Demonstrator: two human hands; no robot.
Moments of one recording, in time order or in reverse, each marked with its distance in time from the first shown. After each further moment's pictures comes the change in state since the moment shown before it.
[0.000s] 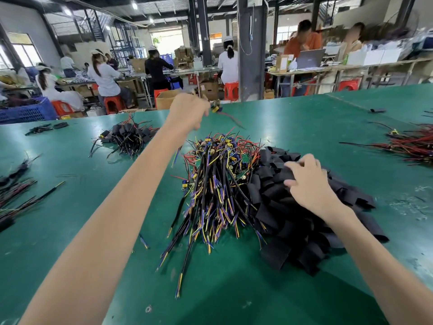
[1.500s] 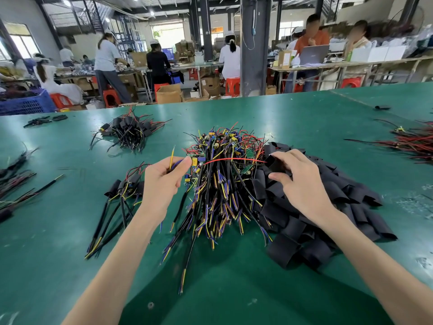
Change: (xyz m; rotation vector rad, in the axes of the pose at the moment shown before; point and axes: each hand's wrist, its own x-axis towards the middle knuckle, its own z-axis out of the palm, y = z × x) left_hand -0.103 -0.112 -0.013 -0.363 0.122 0.029; right_hand -0.015 -0.035 -0.004 0.502 0.263 -0.253
